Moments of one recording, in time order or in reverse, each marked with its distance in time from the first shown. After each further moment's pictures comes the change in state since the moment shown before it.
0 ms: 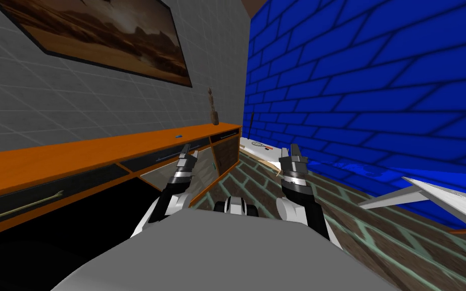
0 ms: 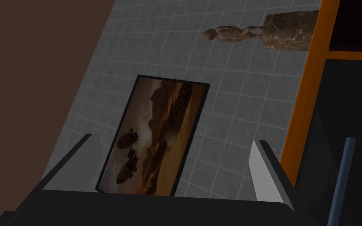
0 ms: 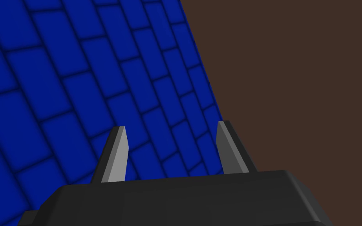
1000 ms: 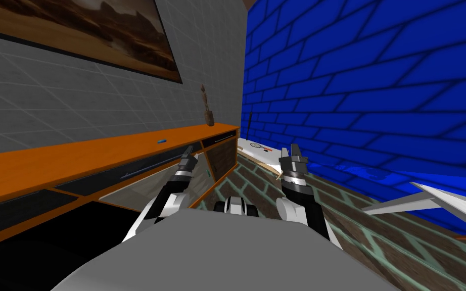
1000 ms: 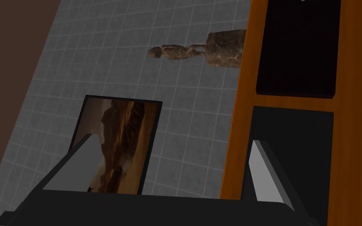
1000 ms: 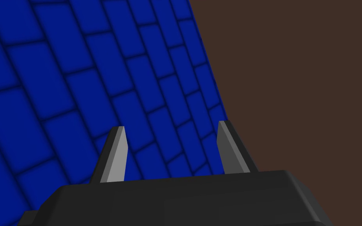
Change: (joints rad) left arm 0.014 0.019 0.014 -0.050 0.010 0.219 0.000; right arm 0.000 0.000 0.000 0.000 0.000 0.000 0.000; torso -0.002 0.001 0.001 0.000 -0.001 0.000
